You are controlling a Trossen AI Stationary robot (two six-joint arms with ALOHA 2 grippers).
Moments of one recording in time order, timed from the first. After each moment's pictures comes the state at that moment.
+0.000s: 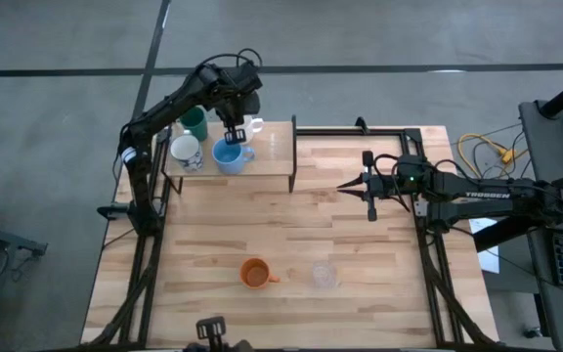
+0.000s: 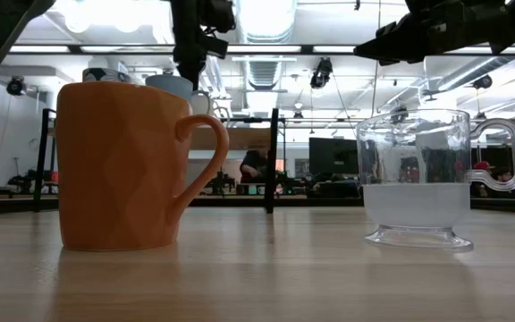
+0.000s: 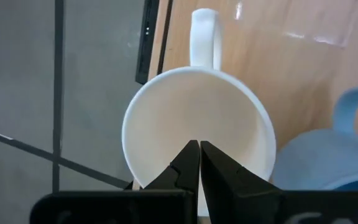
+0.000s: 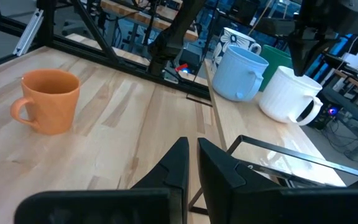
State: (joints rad) left arm 0.62 1.86 2.12 -1.50 -0.22 0.46; right arm -0.20 0.81 0.48 0.13 -0.21 -0.39
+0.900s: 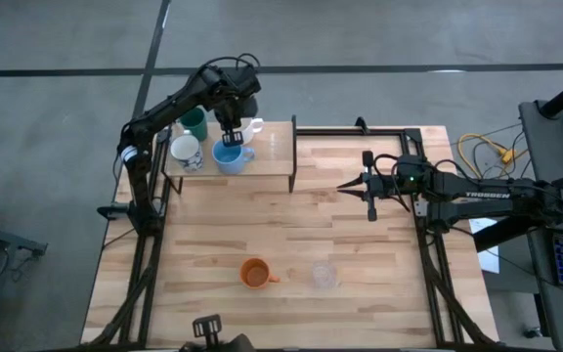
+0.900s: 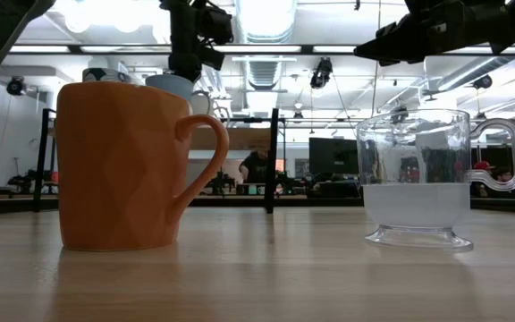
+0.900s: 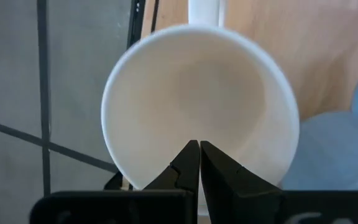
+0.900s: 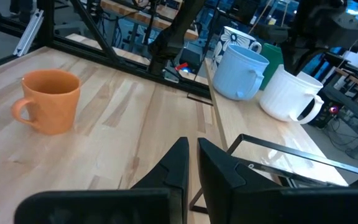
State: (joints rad) left arm 0.64 1.86 2.06 -1.52 -0.22 0.45; right arm -0.20 0.81 0.48 0.13 -0.21 -0.39
